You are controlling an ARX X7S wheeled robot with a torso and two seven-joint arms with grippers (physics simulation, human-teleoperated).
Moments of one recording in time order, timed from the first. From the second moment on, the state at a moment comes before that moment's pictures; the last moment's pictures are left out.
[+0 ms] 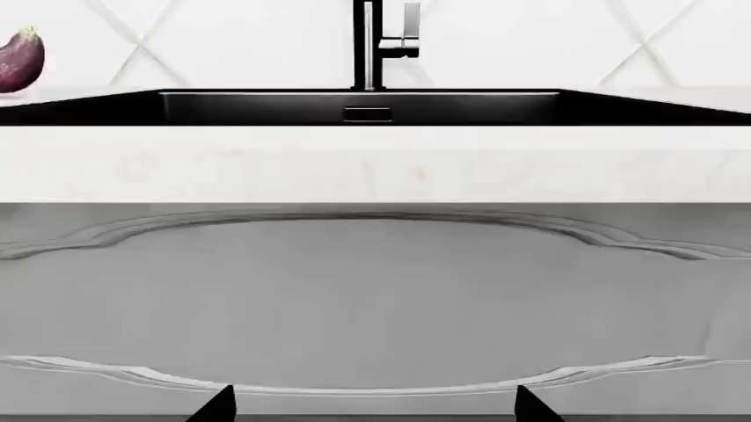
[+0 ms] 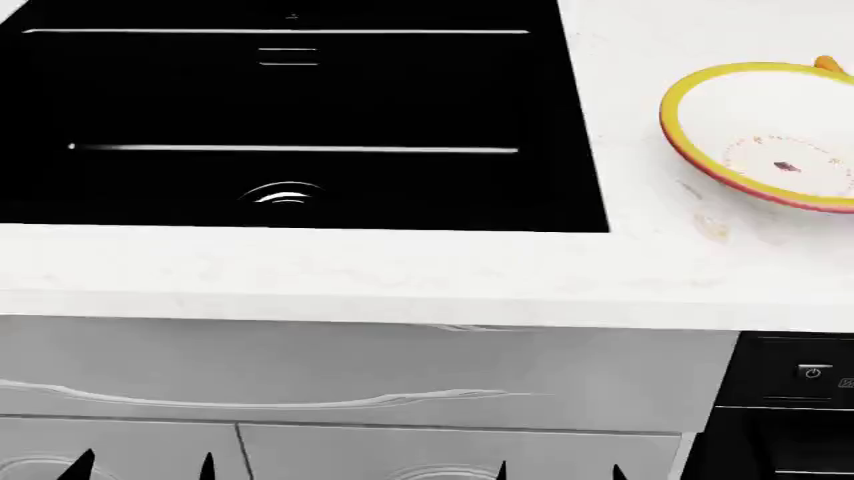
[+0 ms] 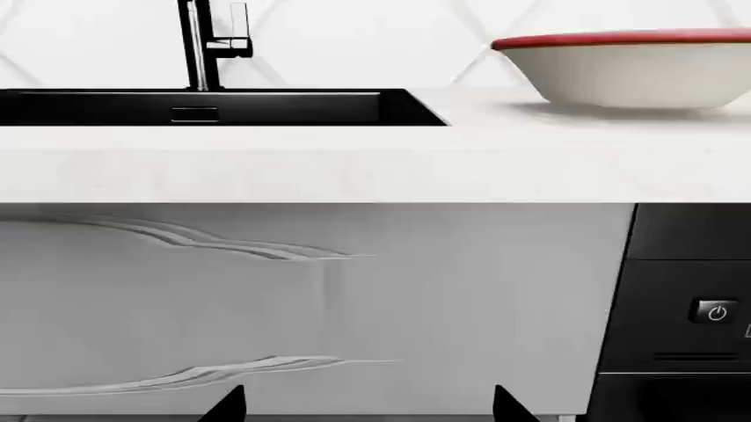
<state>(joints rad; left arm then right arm) 0.00 0.00 0.00 0.00 0.00 0.00 0.00 0.00 0.00 0.00 0.00 0.00 0.00 0.00</state>
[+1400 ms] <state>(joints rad) -0.06 -0.13 0.06 0.77 -0.15 -0.74 -0.14 0.17 0.16 0.00 -0.82 0.22 0.93 0.14</state>
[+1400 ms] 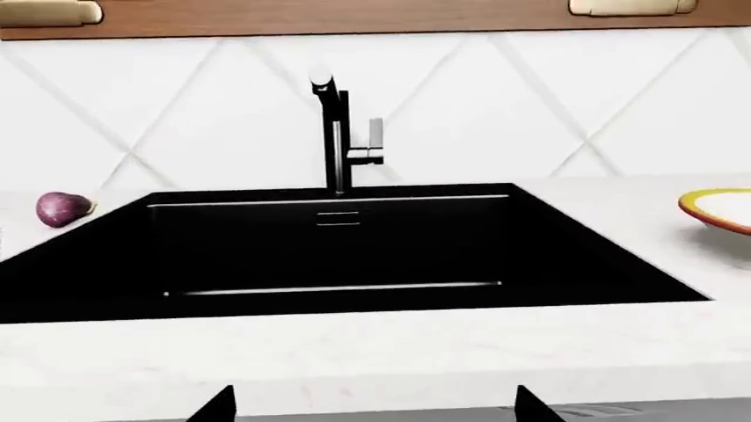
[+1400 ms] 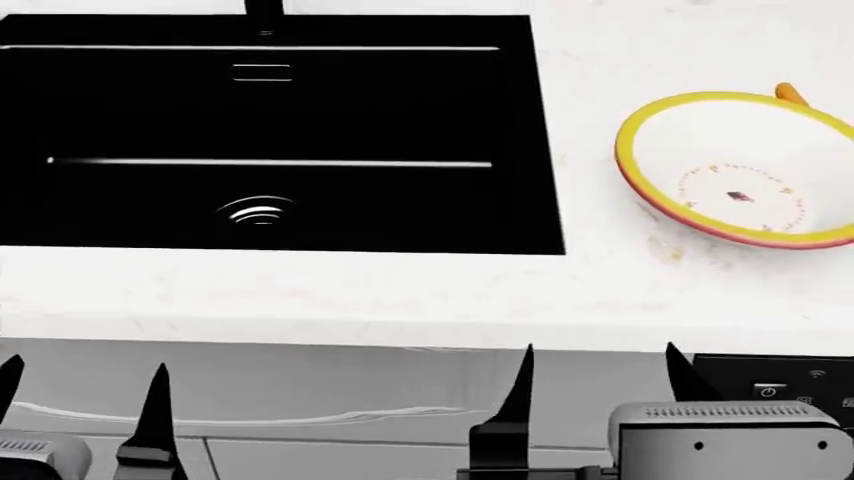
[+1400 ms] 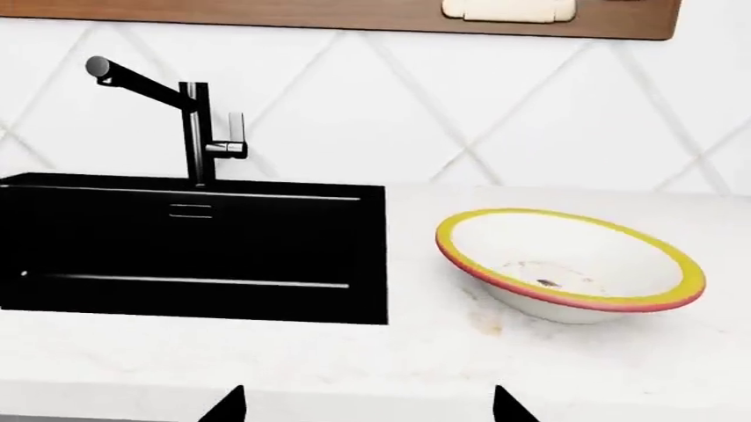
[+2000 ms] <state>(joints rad) -0.06 -0.14 0.03 0.79 -0.22 -0.79 -0.16 0.18 0.20 0.01 -0.88 0.24 1.00 0.16</state>
